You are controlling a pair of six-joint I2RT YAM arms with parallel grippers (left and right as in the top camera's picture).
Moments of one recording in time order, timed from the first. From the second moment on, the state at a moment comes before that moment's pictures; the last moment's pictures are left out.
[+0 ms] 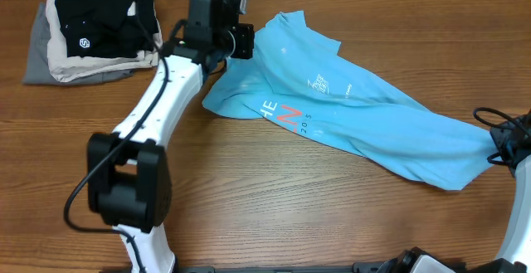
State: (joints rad) left arm -0.26 1.99 1.60 -0.34 0.31 -0.21; right arm -0.58 1.33 1.12 -0.88 0.23 0.65
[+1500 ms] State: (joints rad) left arm -0.15 2.30 1.80 -1.05 0.27 -0.23; right arm -0.44 1.51 0.71 -0.72 -0.20 0.62
